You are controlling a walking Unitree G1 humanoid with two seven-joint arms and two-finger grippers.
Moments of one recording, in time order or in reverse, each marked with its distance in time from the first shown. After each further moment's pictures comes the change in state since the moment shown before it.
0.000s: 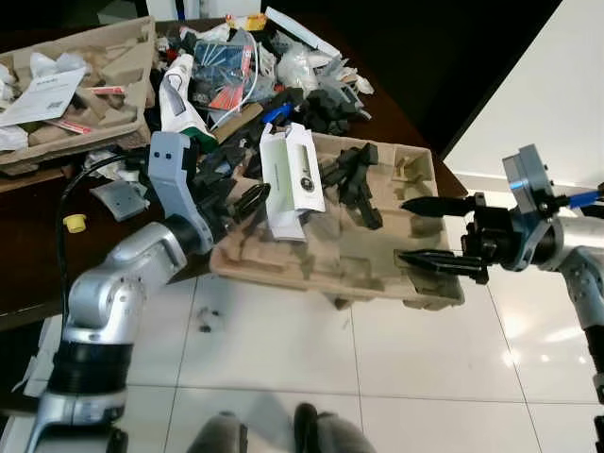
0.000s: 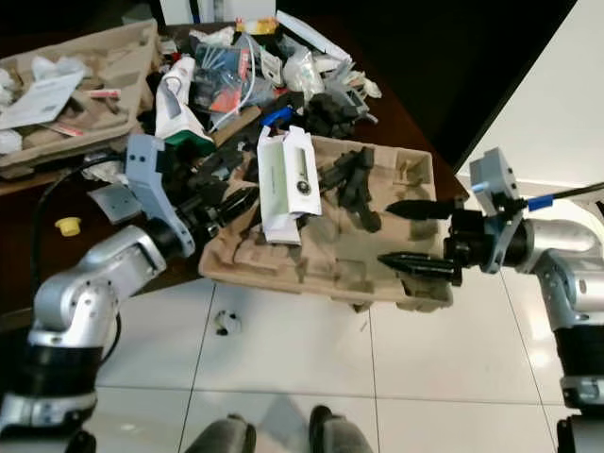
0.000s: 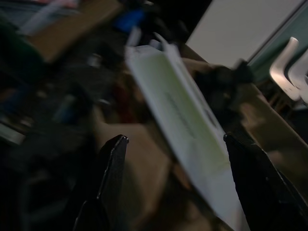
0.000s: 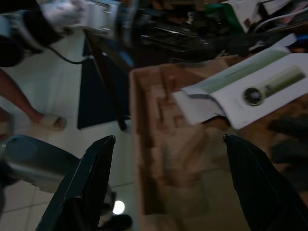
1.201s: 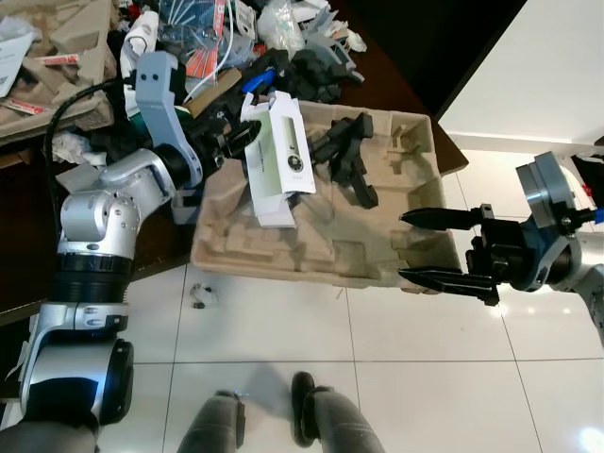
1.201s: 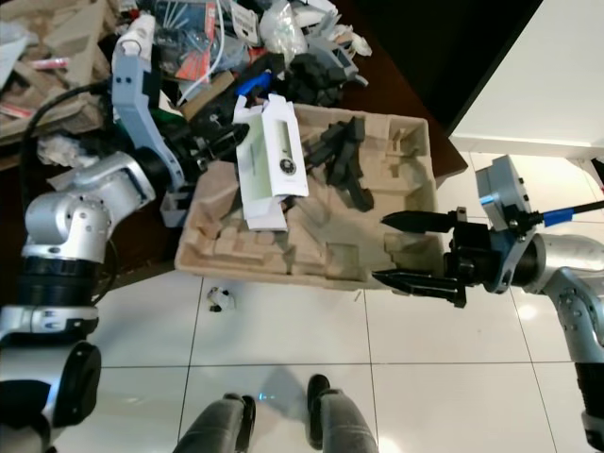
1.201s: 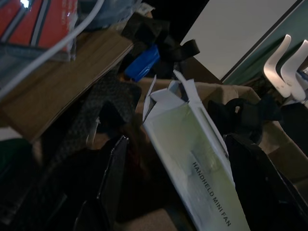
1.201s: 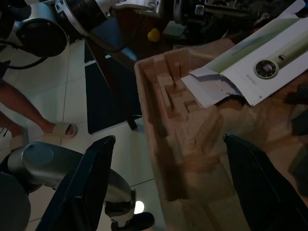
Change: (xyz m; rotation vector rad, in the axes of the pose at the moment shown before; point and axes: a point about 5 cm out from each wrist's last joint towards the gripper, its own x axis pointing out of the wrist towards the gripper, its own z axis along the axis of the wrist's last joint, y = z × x) left arm 0.031 0.012 0.060 0.012 -0.034 -0.031; right arm 0.003 0.024 0.018 0.013 -0.006 -0.011
